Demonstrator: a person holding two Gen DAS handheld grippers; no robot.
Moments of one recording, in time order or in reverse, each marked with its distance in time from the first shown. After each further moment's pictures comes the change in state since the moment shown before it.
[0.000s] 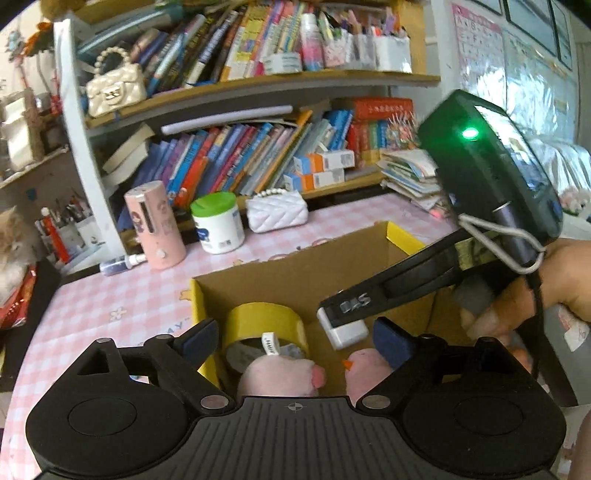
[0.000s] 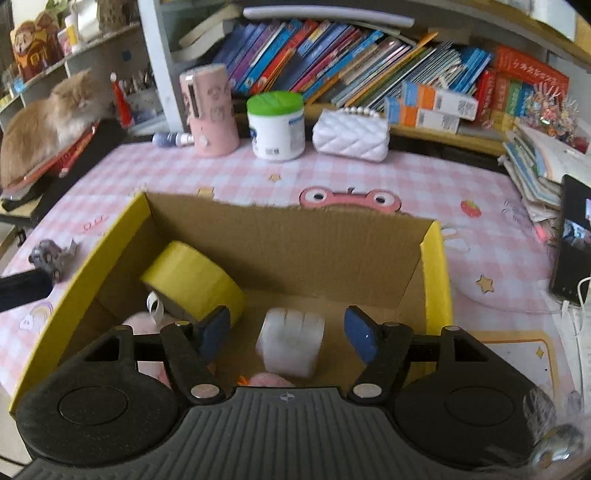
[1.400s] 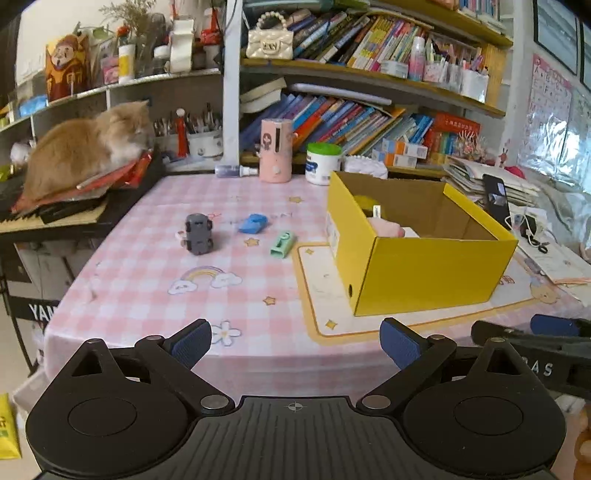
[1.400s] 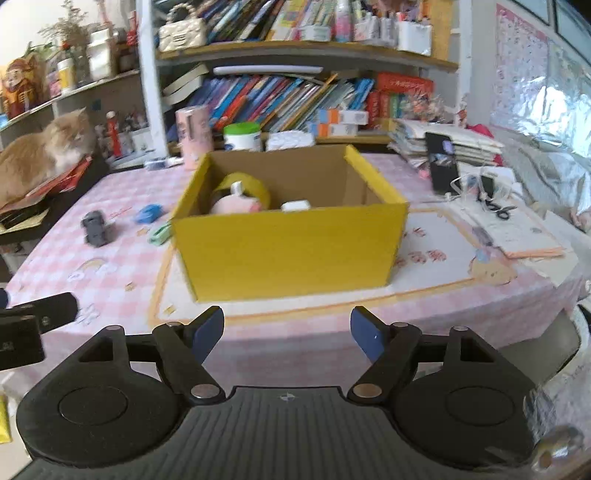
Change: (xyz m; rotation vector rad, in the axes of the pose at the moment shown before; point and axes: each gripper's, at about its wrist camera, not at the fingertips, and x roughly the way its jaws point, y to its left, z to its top) left arm -0.173 0.082 -0.144 -0.280 0.046 0.111; right arm -0.173 0.158 -0.199 0.168 -0.190 -0.262
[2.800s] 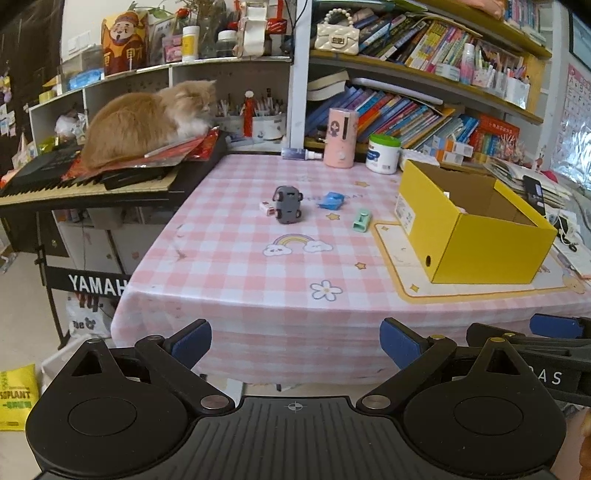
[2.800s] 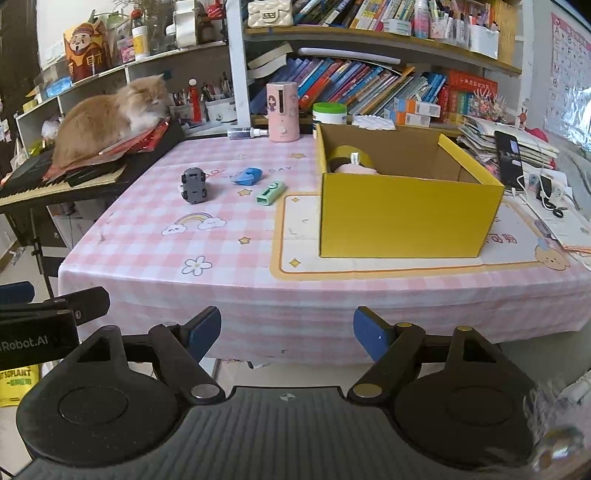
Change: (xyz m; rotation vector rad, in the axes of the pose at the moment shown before) left arm -0.038 0.093 -0.032 -0.061 0.041 0.078; right arm -0.033 0.104 -0.033 -0.081 0.049 0.133
